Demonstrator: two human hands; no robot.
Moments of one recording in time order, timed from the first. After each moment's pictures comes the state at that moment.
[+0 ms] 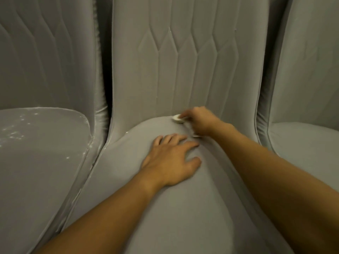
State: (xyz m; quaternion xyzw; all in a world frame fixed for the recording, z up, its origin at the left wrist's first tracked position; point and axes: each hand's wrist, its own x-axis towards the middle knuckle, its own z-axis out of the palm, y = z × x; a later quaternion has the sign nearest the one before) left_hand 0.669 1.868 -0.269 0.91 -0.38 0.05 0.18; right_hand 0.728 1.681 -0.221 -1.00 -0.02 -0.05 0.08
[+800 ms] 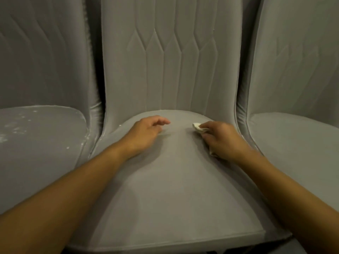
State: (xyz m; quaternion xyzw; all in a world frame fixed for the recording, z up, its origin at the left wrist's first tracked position) left_hand 0.695 1.904 -0.244 0.83 -0.32 -0.05 0.45; right_hand 0.574 1.672 -0.220 -0.97 0.08 -0.12 0.20
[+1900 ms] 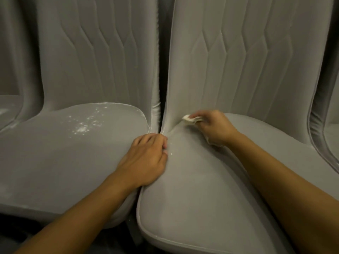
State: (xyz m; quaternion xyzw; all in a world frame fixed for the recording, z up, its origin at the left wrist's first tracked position) left_hand 0.663 2.051 -0.271 0.93 -0.29 0.12 0.17; right_hand 0.694 1.799 -0.224 -0.94 -0.06 -0.11 0.32
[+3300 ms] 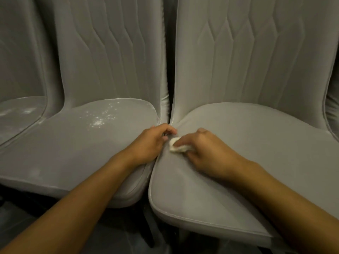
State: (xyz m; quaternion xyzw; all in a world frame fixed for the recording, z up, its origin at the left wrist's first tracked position) left_hand 0.675 2.068 -0.263 0.89 -0.29 0.01 0.36; right_hand 0.585 1.867 -0.221 -0.95 -0.21 -0.09 0.21
